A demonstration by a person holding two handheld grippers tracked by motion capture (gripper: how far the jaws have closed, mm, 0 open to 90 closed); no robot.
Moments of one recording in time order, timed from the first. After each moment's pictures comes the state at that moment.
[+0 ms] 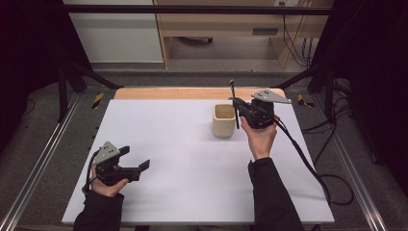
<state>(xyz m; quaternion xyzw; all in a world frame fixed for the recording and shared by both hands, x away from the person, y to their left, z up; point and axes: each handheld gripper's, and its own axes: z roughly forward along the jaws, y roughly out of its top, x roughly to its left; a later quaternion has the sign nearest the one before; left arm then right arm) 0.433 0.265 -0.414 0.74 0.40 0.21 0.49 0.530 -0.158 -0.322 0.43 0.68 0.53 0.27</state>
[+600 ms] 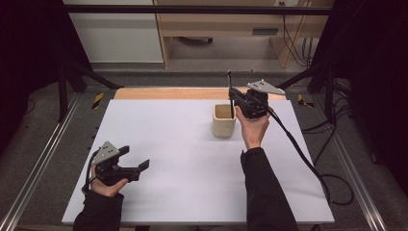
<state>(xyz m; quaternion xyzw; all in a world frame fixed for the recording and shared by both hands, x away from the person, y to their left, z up) 0.433 0.266 -0.413 0.74 0.40 0.21 0.49 0.561 -0.148 -0.322 0.44 0.65 0.56 0.28</state>
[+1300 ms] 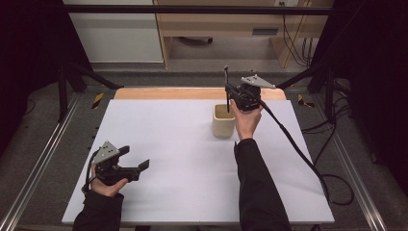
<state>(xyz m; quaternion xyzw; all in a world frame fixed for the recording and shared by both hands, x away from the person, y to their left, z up) 0.434 0.266 -0.414 0.74 0.40 0.20 0.49 0.601 -0.139 -0.338 0.46 0.64 0.55 0.28</state>
